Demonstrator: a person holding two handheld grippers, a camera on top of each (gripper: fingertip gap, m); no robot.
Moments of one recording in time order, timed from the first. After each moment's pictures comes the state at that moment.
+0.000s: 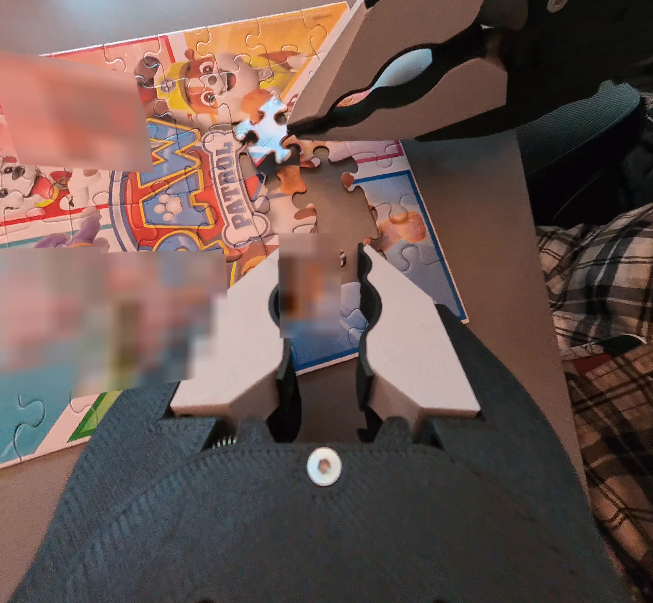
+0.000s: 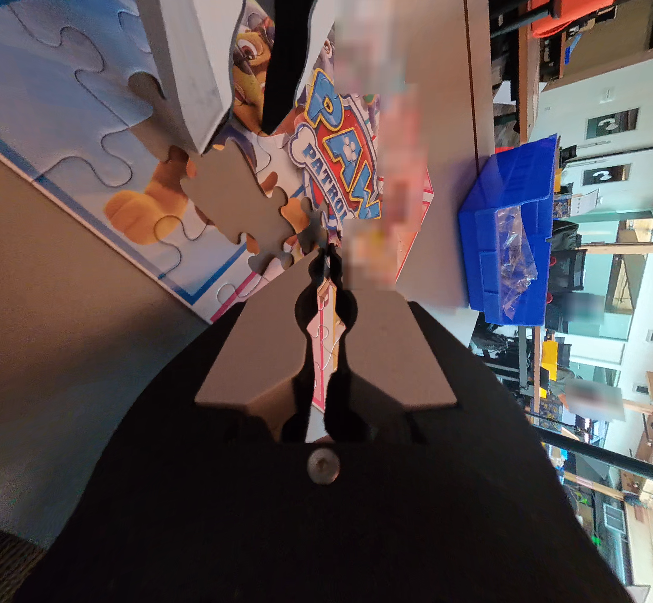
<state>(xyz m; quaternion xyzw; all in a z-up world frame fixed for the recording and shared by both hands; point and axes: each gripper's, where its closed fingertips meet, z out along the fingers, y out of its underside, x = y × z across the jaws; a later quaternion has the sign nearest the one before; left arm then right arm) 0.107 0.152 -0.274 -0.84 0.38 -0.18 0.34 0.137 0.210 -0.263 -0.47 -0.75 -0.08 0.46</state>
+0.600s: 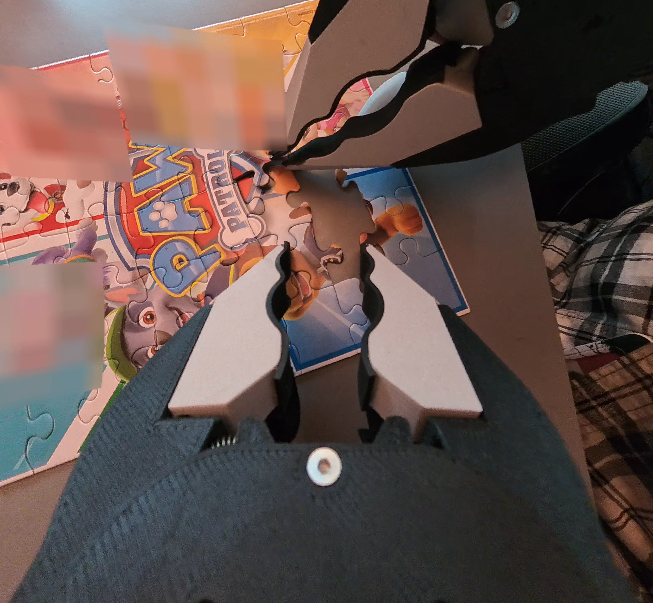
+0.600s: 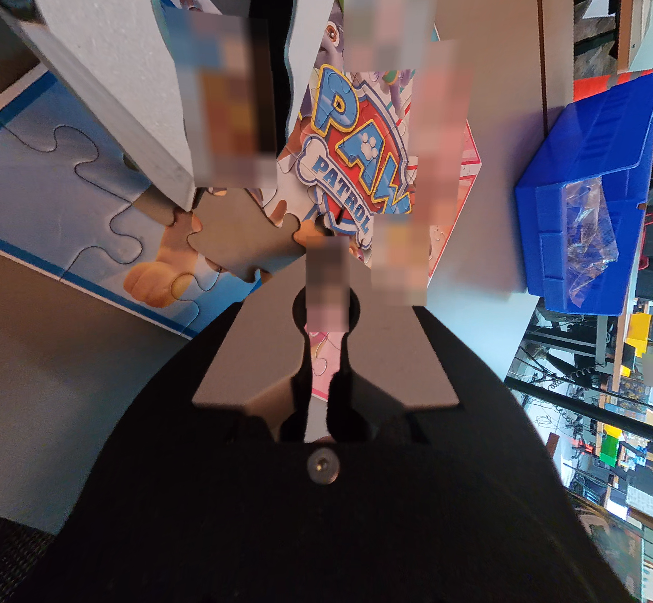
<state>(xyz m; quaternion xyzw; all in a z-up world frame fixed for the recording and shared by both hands) 0.108 0.151 -0.274 -0.84 0.39 -0.17 0.34 0.126 0.208 -0.274 -0.55 -0.74 -0.06 0.38</state>
